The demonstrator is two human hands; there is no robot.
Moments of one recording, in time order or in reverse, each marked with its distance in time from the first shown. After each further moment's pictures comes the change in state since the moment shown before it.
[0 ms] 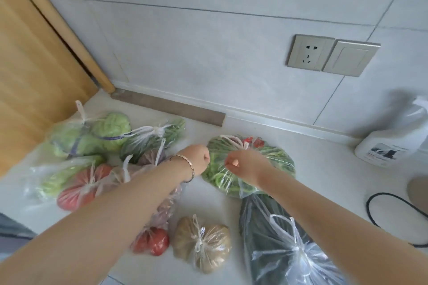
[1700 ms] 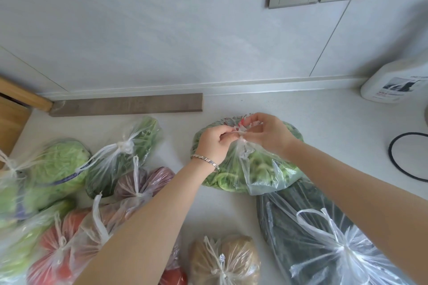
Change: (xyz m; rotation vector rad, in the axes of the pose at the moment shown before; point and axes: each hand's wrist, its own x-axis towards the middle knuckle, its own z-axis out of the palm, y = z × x) left_hand 0.101 0.034 0.044 -0.610 0.137 0.264; right_hand 0.056 0.084 0.020 0.999 0.269 0.402
